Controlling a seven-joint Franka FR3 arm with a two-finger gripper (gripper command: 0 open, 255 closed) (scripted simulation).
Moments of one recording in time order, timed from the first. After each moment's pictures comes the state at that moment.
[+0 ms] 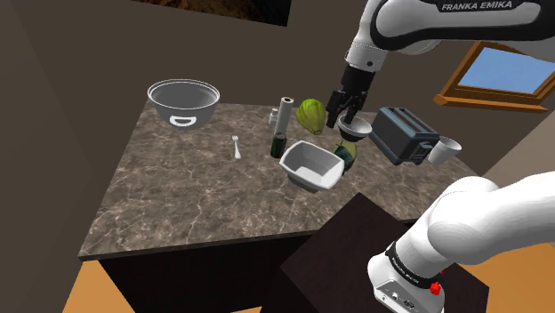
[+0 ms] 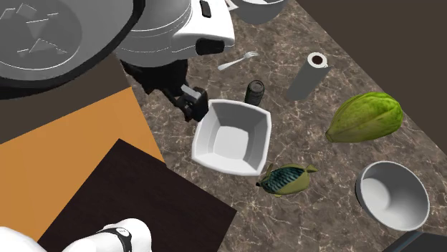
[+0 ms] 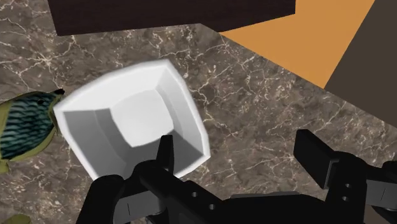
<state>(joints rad) -0.03 -0.56 -0.08 -2.40 0.07 1.77 -0.04</state>
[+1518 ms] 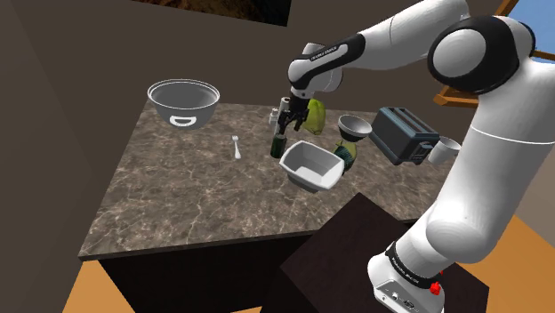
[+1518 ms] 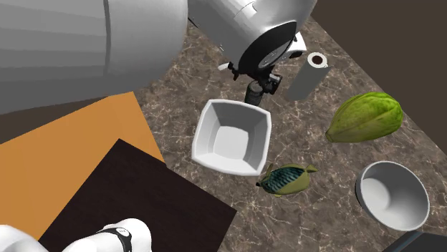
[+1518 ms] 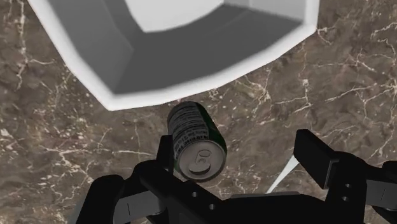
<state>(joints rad) -0.06 0.28 -0.15 -1.98 0.20 2.23 -0.29</state>
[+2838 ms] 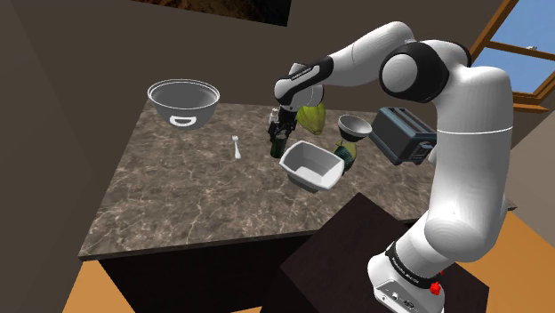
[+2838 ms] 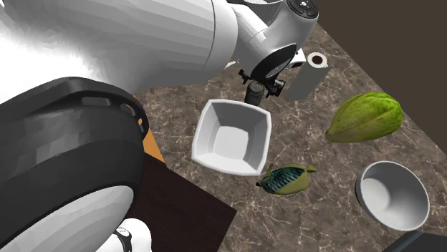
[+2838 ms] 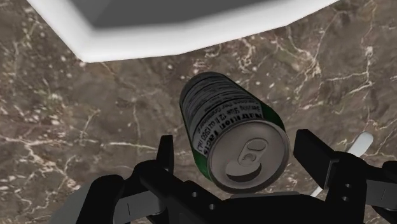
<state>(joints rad) -0.09 0.56 -0.12 -1.80 0.25 2.32 -0.34</state>
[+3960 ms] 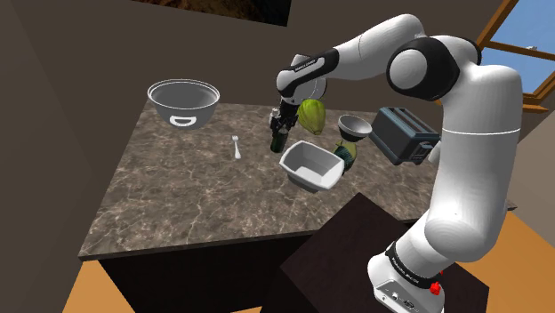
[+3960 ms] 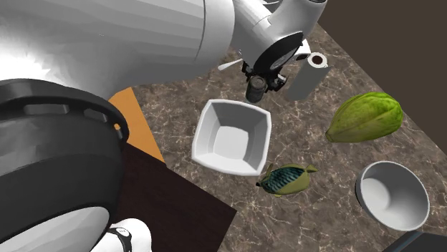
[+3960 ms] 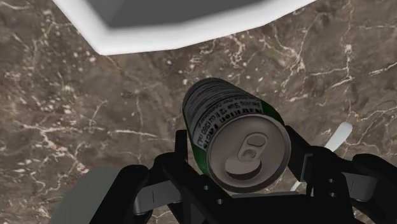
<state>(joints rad) -0.09 0.51 -0.13 -1.79 0.24 2.27 -0.33</state>
